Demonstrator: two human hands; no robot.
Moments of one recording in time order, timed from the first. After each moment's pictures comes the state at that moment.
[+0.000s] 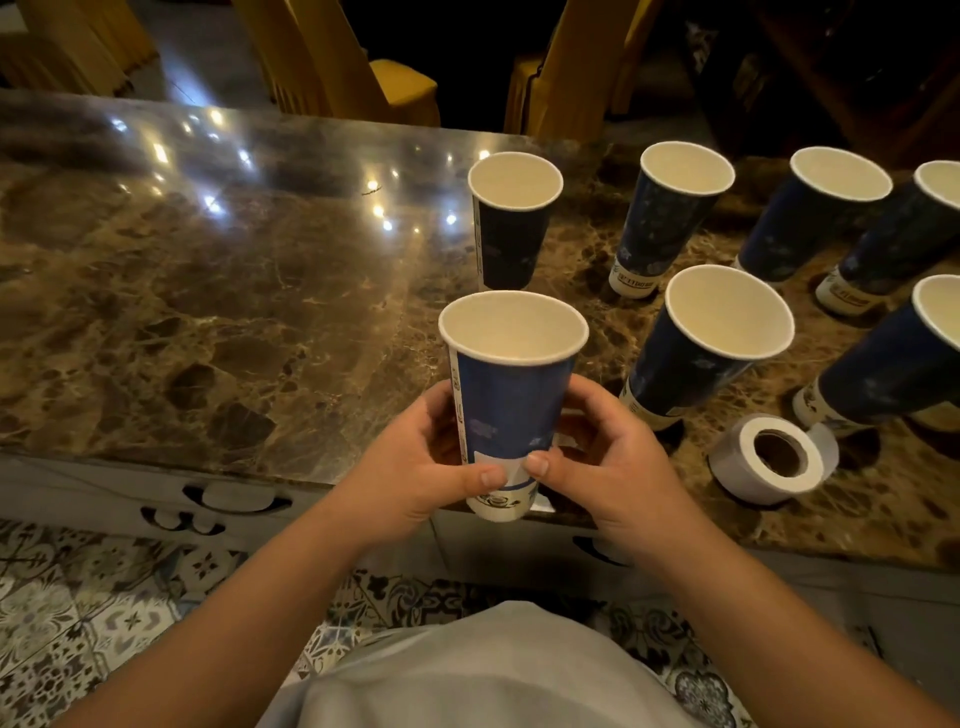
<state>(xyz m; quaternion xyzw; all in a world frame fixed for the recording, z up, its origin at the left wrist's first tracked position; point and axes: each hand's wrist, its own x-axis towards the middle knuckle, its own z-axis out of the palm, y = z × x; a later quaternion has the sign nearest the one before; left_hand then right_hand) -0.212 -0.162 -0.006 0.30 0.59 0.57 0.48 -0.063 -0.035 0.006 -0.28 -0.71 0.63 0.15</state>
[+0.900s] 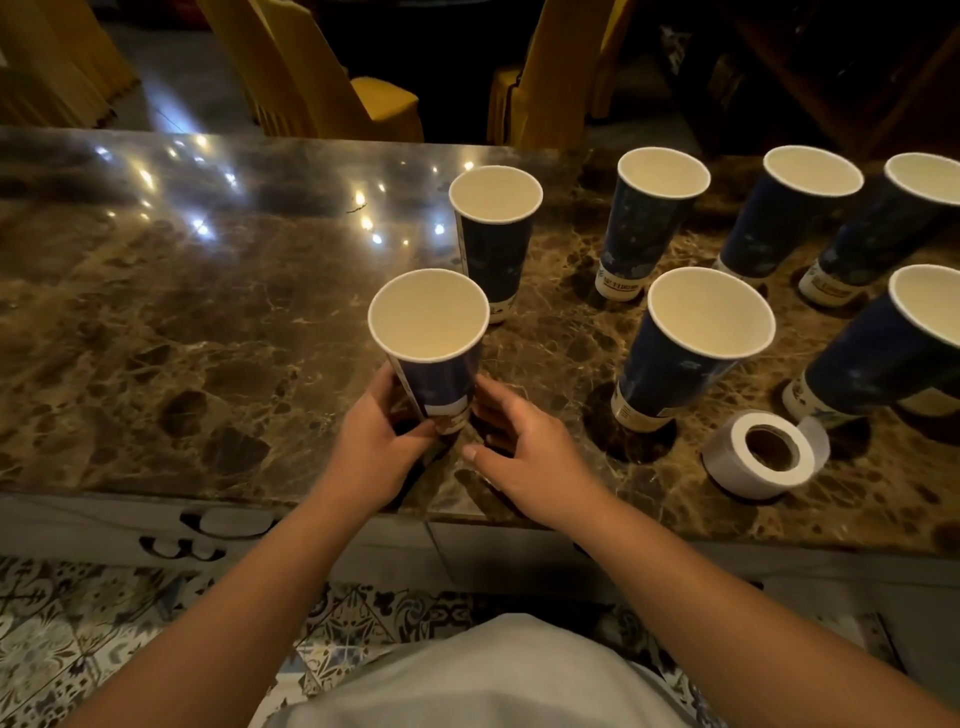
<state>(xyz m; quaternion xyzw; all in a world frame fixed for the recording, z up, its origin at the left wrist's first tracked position) -0.253 -0.145 -0.042 0.31 0.74 0.53 0.26 -0.114 -0.029 -0.047 -0.27 -0.79 0.55 0.10</state>
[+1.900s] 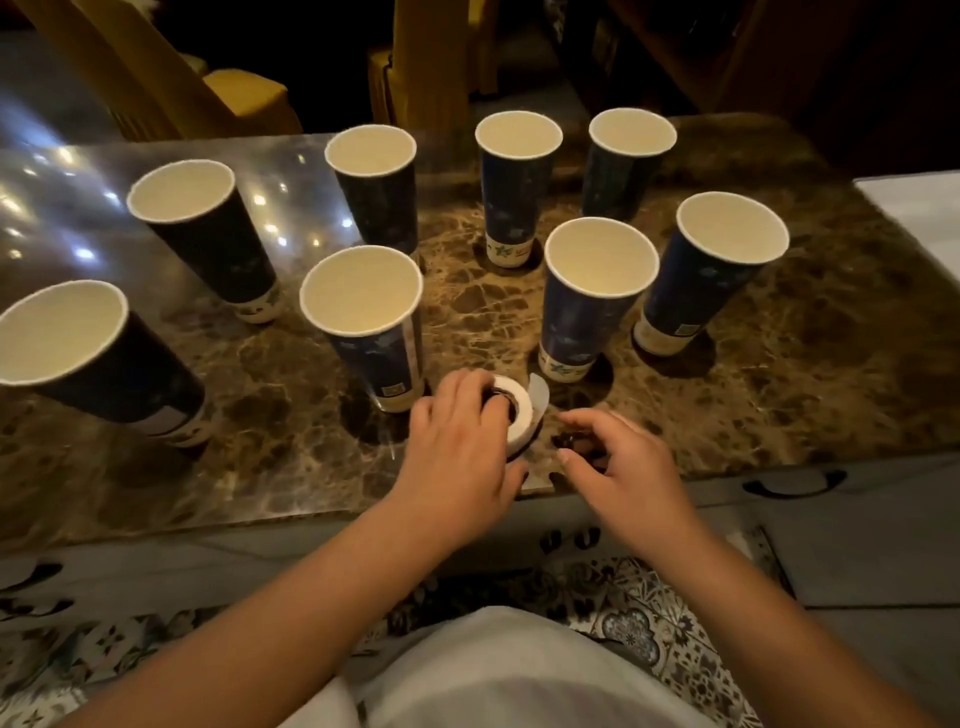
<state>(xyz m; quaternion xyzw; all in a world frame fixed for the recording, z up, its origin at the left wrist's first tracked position) -0.009 0.016 -0.031 0.63 0.77 0.10 0.00 0.152 0.094 -0.032 -0.43 -0.81 0.35 0.18</state>
